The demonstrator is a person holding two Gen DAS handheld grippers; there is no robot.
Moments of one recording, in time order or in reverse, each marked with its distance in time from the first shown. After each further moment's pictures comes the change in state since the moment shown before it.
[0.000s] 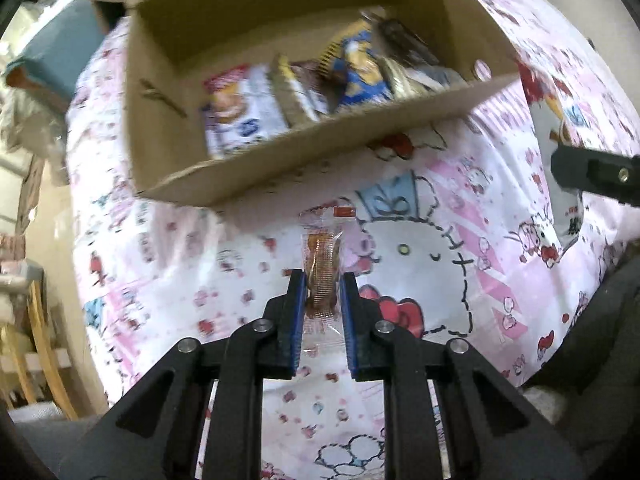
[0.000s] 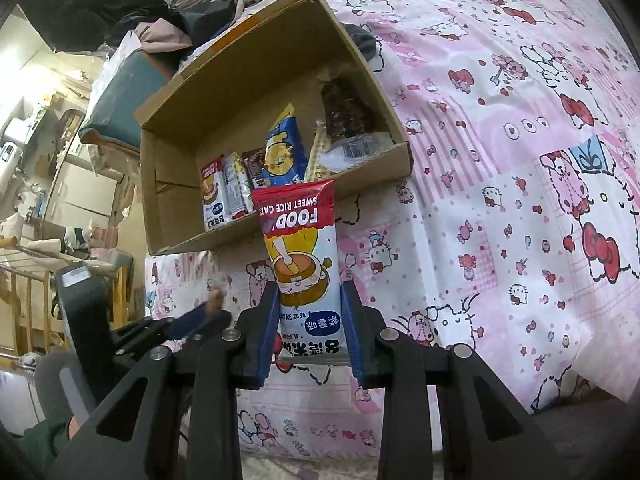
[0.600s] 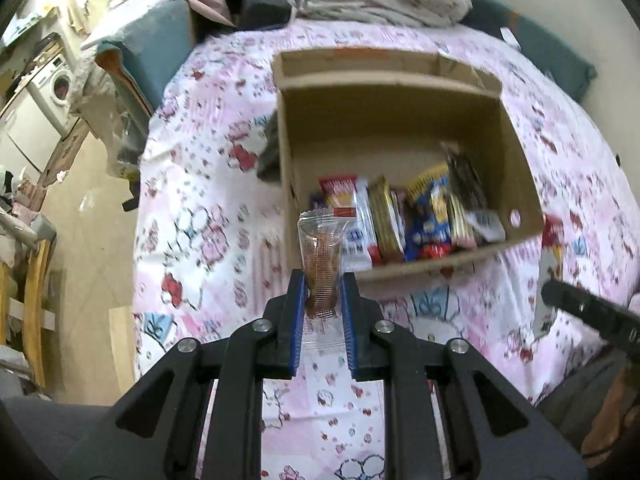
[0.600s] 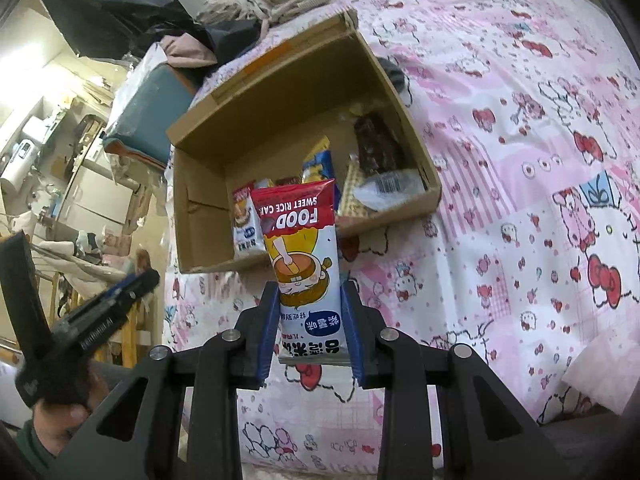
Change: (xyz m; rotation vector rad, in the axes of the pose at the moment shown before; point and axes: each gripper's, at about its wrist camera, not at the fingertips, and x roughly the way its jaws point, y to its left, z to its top) left arm -0.080 0.086 0.024 -0.250 -0.222 0.040; right arm -0.015 0.021 0.009 -0.048 -0.092 0.046
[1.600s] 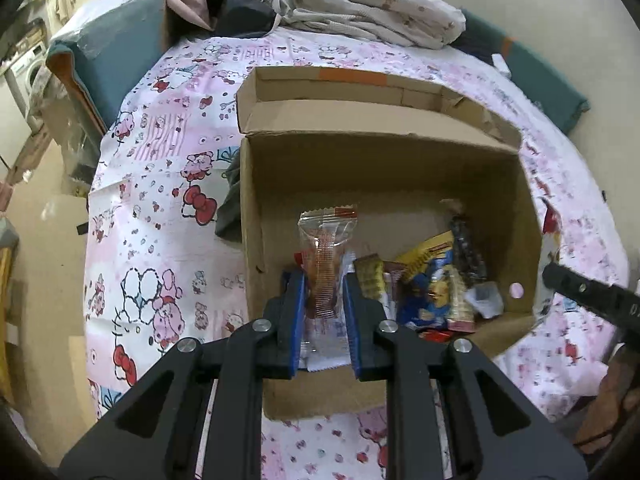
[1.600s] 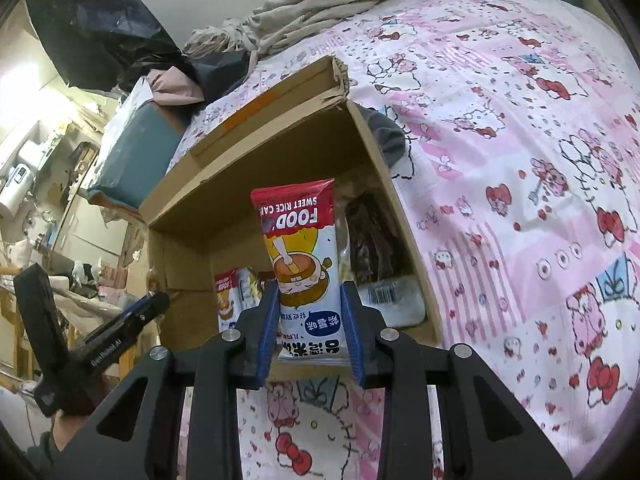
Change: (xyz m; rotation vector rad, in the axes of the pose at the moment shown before) left arm 0.073 0.005 0.061 -0.029 -0.028 -0.140; right arm 0.036 -0.018 0.085 0.021 -0.083 -0.011
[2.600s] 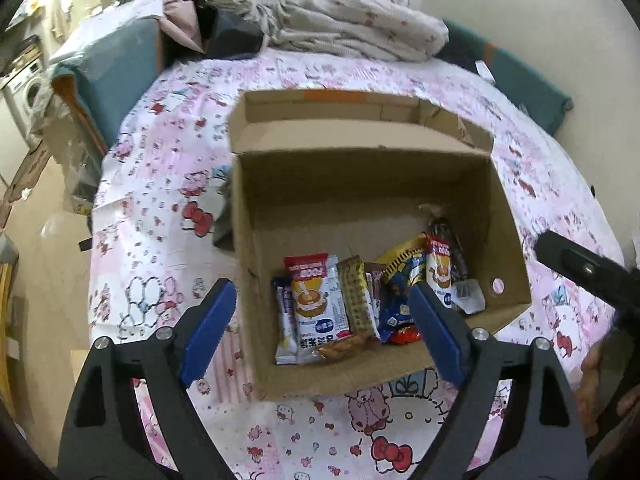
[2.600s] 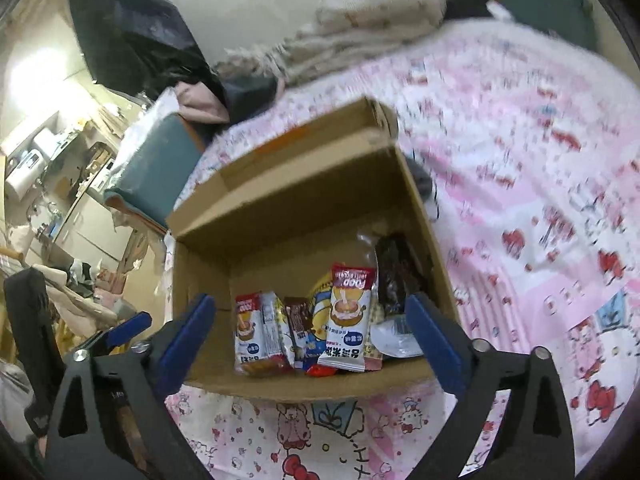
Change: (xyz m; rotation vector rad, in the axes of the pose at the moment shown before) left arm -0.040 -0.008 -0.013 0.026 -0.087 -0.010; right arm -0.026 0.034 -0.011 -0.111 -0.158 0.006
